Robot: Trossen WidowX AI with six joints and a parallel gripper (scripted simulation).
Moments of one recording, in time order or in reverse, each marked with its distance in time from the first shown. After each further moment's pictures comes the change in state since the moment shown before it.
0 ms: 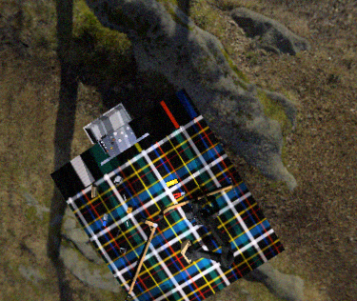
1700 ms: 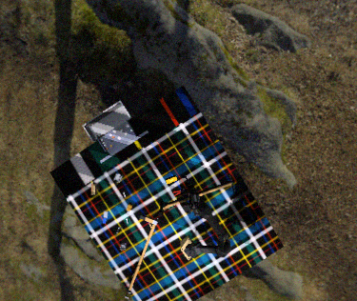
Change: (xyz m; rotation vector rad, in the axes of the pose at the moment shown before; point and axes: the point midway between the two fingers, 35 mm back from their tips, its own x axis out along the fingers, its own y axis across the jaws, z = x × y) arm 0.011 -0.034 -0.003 -0.018 0.000 0.013
